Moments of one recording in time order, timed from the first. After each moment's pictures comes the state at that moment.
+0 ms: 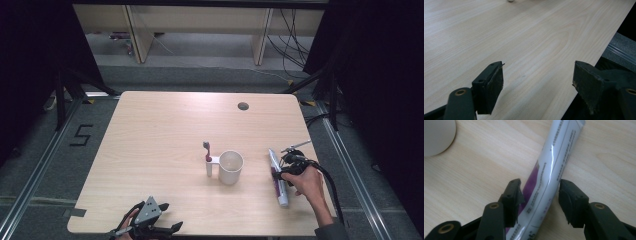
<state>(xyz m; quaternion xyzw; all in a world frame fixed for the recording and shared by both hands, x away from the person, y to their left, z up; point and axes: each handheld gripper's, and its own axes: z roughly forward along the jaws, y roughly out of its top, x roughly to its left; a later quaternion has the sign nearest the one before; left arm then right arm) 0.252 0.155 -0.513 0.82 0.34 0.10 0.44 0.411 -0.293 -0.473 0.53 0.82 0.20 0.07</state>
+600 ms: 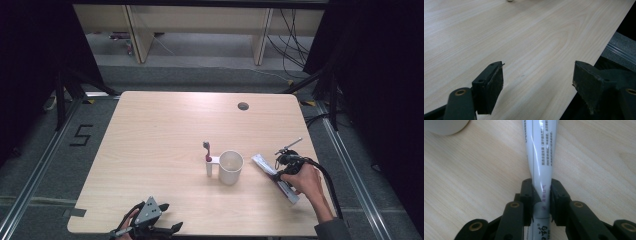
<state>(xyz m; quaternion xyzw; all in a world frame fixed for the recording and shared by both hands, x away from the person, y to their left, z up) 0.252 0.155 -0.513 0.82 0.34 0.11 0.44 0.413 -0.281 -0.467 0.46 0.87 0.17 0.03</state>
